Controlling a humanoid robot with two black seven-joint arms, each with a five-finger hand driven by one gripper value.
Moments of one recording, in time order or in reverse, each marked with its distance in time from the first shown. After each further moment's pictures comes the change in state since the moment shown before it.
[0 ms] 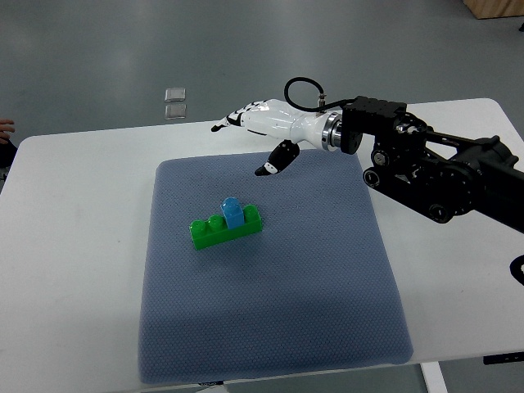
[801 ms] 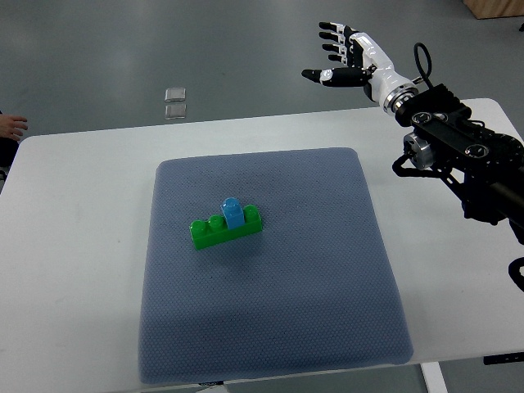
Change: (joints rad) left arm 0.000 0.000 0.000 0.000 0.000 0.000 0.000; right arm -0.075 0.032 0.128 -0.295 1.126 -0.191 -0.002
